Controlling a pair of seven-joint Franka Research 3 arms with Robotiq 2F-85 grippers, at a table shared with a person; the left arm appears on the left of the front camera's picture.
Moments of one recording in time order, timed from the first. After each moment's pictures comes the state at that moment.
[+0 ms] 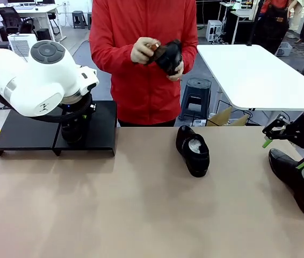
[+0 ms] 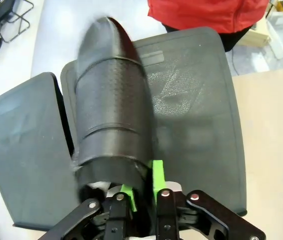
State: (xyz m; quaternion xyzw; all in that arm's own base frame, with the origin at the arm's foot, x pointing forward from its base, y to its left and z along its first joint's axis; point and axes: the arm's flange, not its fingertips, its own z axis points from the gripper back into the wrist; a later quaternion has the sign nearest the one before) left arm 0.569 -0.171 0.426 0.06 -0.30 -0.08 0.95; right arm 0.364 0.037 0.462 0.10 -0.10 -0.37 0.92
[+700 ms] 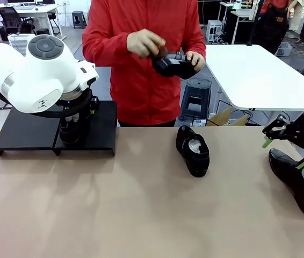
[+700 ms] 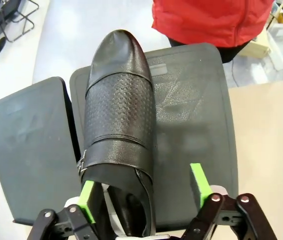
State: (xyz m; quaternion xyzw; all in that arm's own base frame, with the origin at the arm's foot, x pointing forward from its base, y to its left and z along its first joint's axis) left arm 0.566 -0.174 0.440 0.05 -0.31 -0.06 0.95; right arm 0.364 0.037 0.462 0.10 -0.10 -0.37 0.92
